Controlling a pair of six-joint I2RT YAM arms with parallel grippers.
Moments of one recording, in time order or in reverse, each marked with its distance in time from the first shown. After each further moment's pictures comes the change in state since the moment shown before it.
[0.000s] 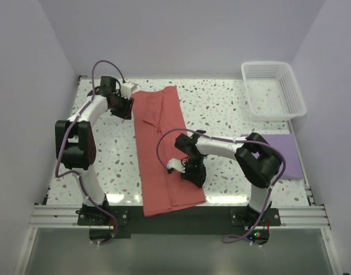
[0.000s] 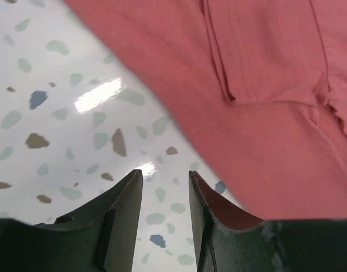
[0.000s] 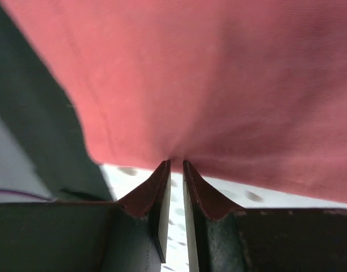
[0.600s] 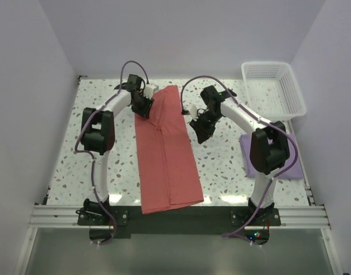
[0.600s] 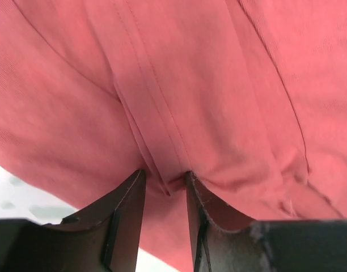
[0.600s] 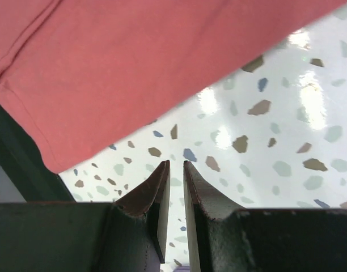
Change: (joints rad) left arm -0.187 0.312 0.270 -0.042 -0.040 -0.021; right arm -0.380 0.065 0.427 -0.095 -0.187 0.071
